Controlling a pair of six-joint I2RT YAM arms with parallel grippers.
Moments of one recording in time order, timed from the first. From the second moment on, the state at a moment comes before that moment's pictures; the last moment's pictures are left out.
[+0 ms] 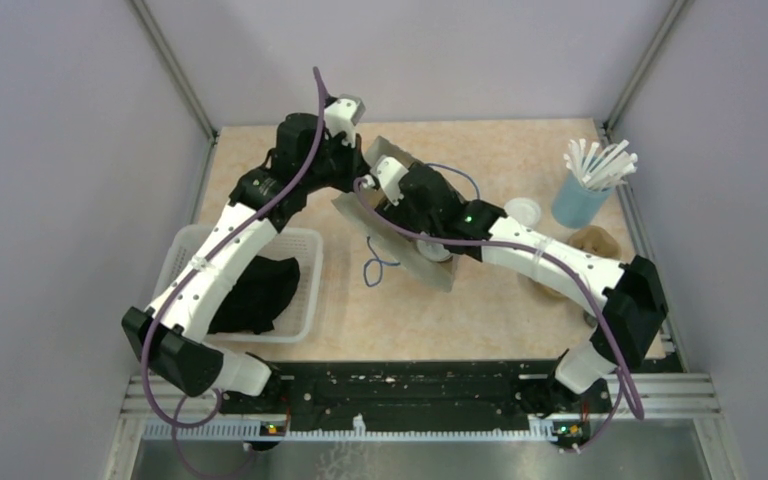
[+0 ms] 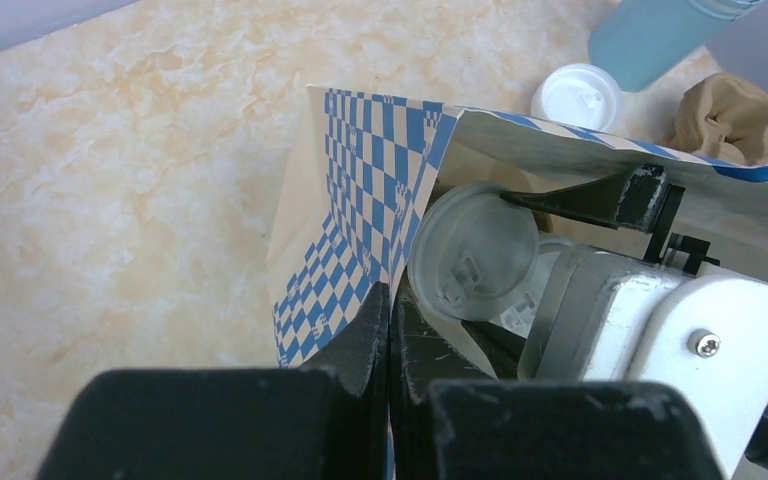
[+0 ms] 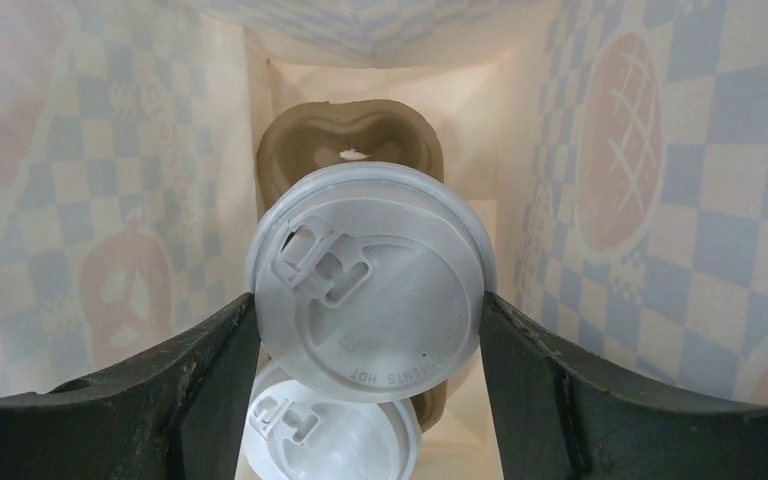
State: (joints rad) left arm -0.51 1.39 1.53 -0.55 0.14 -0.14; right arm 0.90 1.57 1.38 -0.39 0.36 -0.30
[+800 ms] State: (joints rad) left arm -0.50 1.39 1.53 -0.59 0.14 -0.13; right arm 0.90 1.62 1.35 -0.30 0.30 -0.34
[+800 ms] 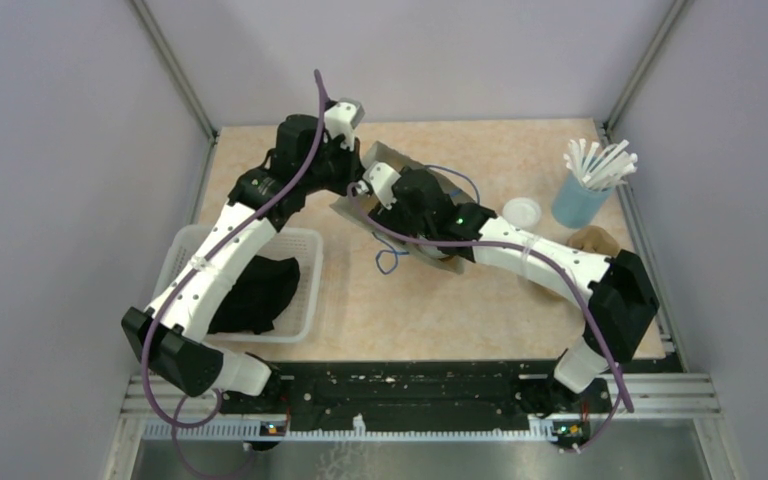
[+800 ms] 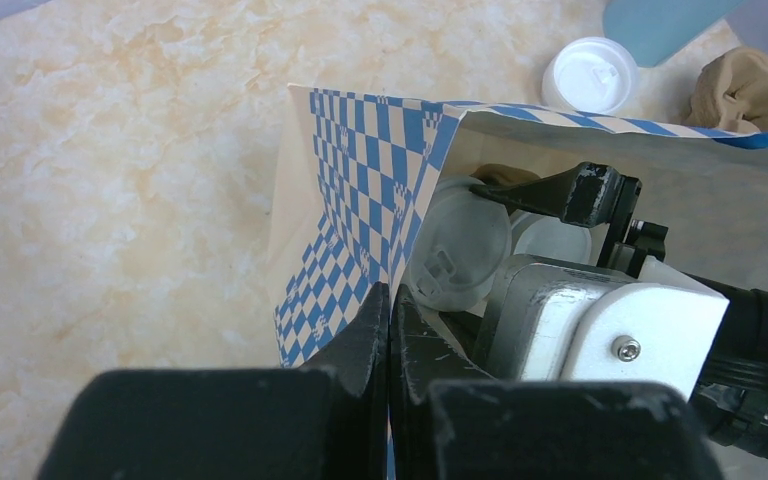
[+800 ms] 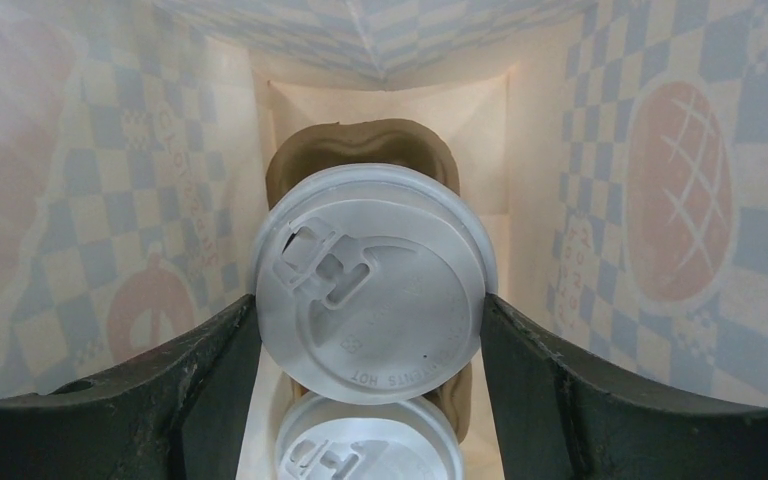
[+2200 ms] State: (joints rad) left arm -0.48 1.47 1.69 -0.96 -0.21 -0.25; right arm 0.86 1.84 1.50 -0.54 -0.08 -0.35
